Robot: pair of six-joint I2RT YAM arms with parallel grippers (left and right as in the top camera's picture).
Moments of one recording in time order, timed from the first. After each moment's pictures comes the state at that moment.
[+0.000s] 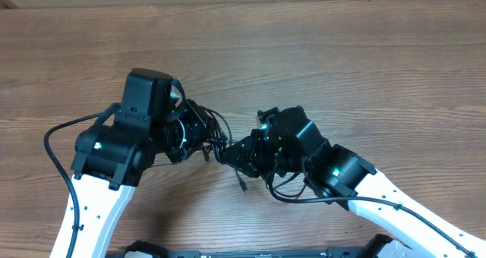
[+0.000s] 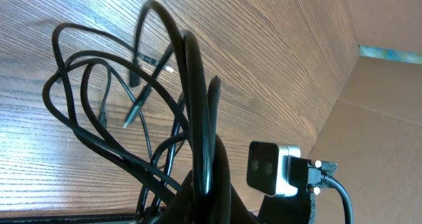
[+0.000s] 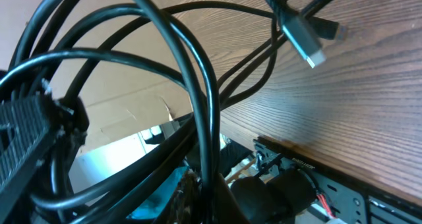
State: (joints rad) left arm -0.31 1.19 1.33 -1.10 0.37 -1.08; right arm 0.80 1.26 0.92 -0.23 -0.55 1.42
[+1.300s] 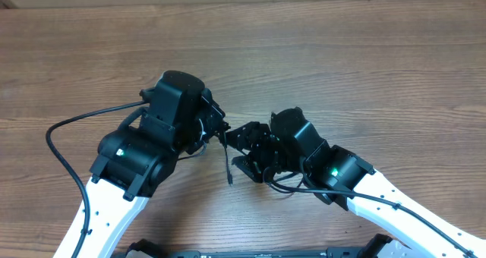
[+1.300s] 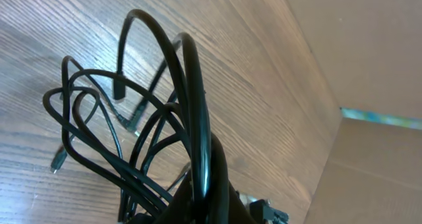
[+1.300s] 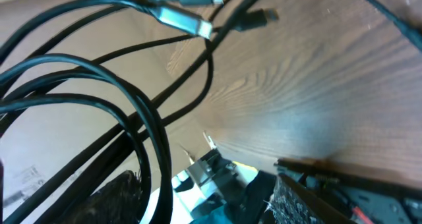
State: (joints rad) left arm -0.50 1.19 1.33 -0.95 0.00 -1.27; right arm 0.80 1.27 0.92 -0.25 -0.39 1.69
